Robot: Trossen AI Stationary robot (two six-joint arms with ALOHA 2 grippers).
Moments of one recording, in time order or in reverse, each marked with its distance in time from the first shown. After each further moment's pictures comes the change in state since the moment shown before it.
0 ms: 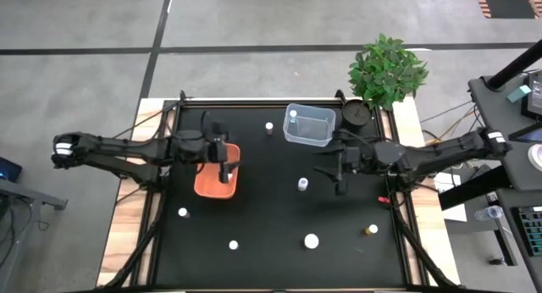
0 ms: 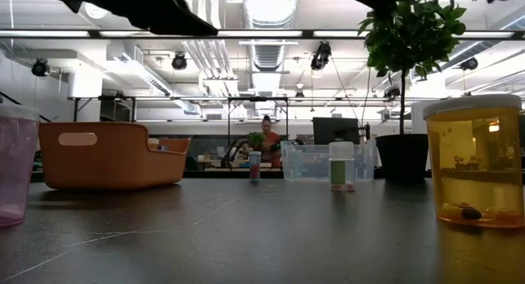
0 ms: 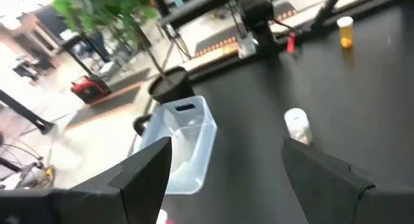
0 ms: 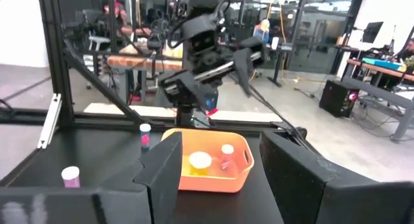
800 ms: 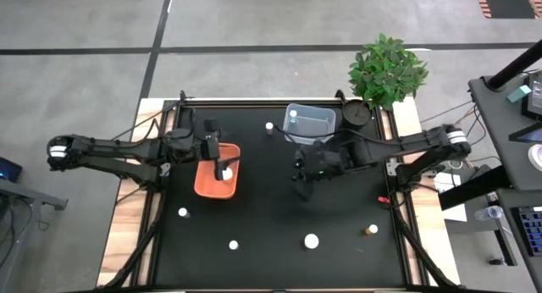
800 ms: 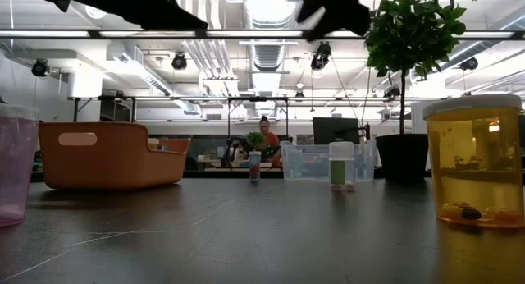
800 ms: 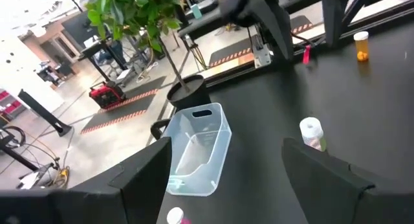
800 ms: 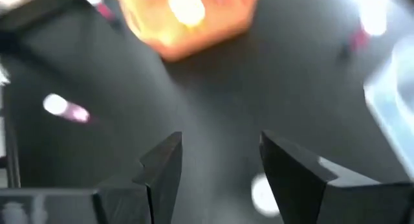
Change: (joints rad) left arm 0.008 -0.094 -0.042 0.008 -0.030 -0.002; right arm 0.000 0.560 0.782 -1.089 -0.011 0.680
